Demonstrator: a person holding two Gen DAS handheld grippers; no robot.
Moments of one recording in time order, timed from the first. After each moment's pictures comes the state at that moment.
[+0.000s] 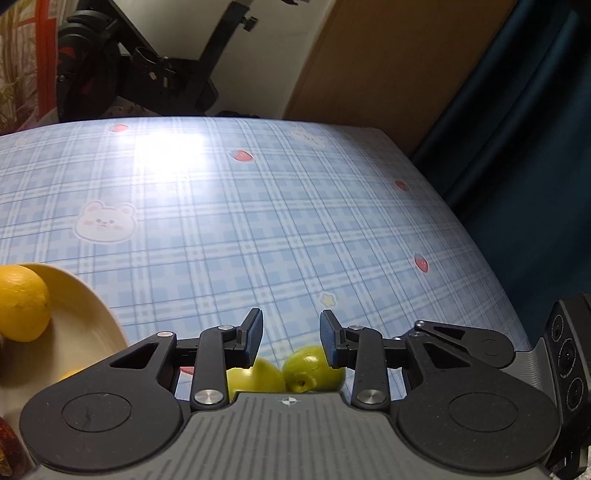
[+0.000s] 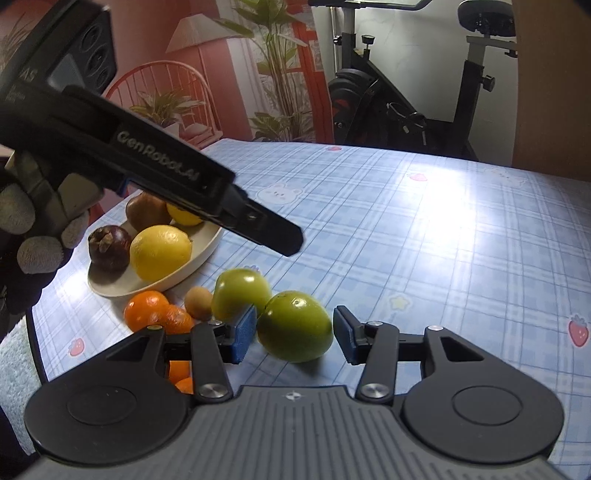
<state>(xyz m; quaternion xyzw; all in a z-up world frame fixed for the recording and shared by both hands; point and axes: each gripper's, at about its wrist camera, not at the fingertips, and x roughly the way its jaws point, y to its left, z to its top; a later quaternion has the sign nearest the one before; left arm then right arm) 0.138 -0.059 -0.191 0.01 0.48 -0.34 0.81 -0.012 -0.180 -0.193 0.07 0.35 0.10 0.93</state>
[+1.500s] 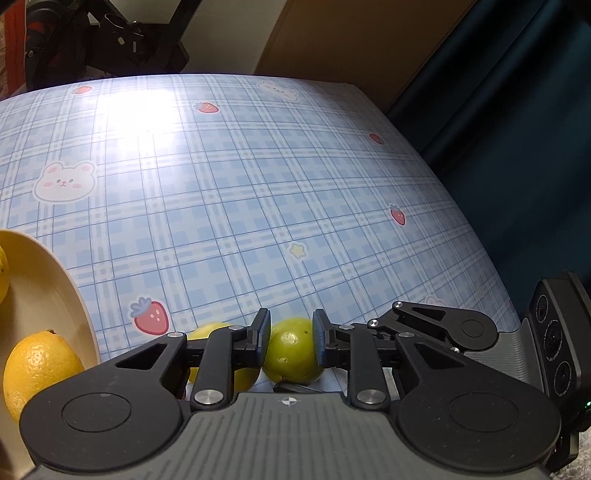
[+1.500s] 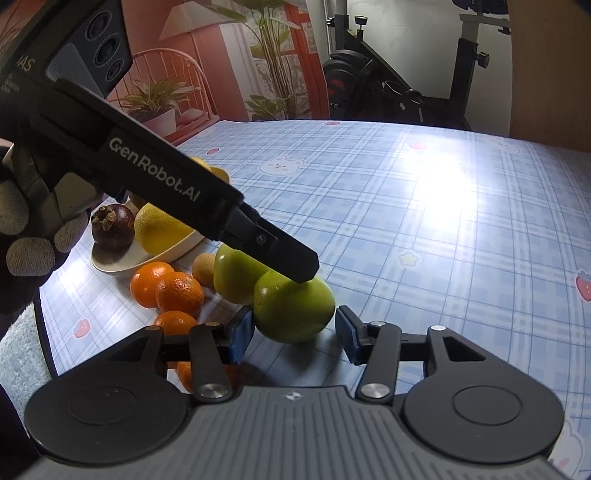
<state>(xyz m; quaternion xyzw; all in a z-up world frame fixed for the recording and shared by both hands) 0.128 -0.070 -0.211 0.01 0.52 -0.37 0.76 -0.026 -0.177 -0.203 0.10 0.38 0.09 0.92</state>
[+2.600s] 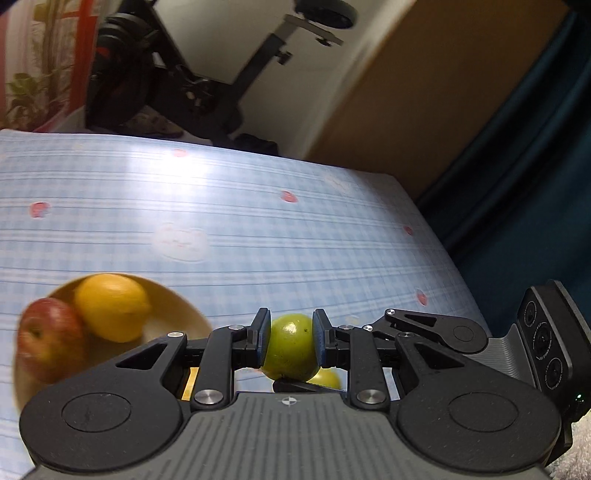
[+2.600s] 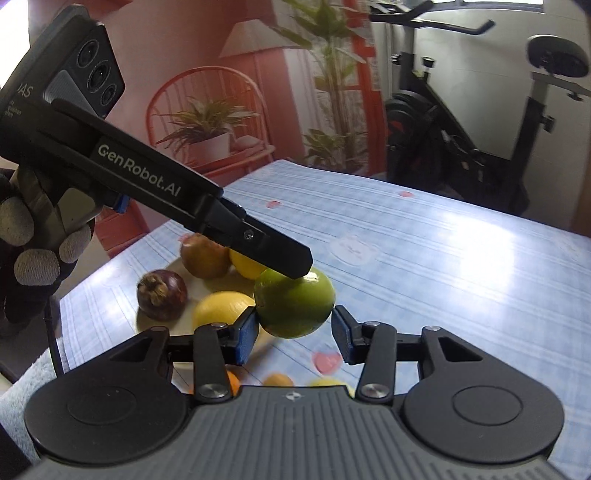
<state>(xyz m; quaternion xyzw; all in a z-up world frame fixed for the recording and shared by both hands) 0.155 0.045 -0.138 -0.06 0.47 -0.31 0.83 0.054 -0.107 -0.154 0.05 0.33 0.18 0.93</state>
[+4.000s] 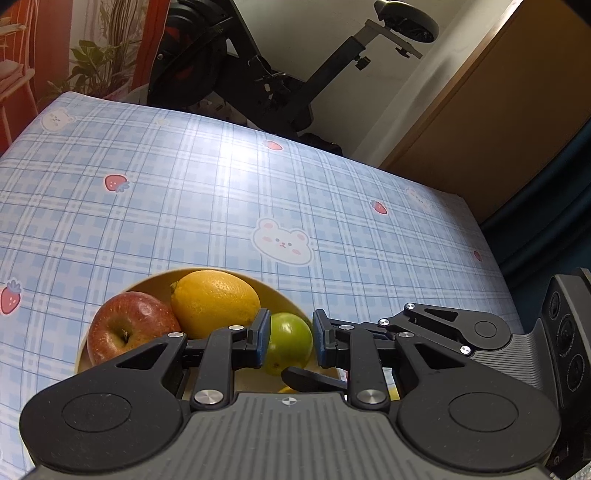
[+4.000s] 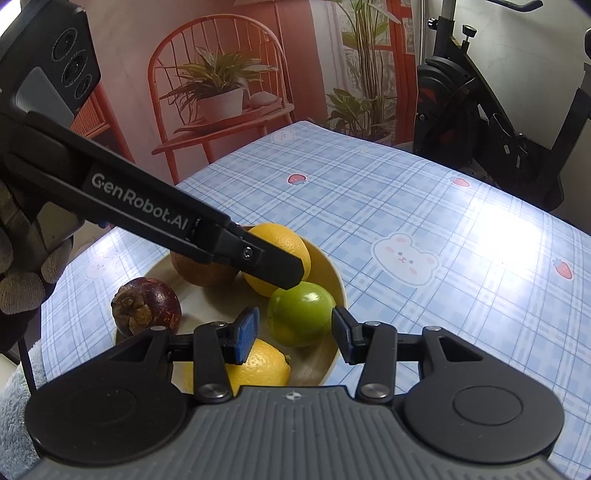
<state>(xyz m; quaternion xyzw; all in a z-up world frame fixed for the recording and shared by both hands) 0.185 0.088 -0.165 -0.08 0.49 -0.23 0.84 0.126 -0.066 -0.179 0.01 0.39 0.19 0.90</state>
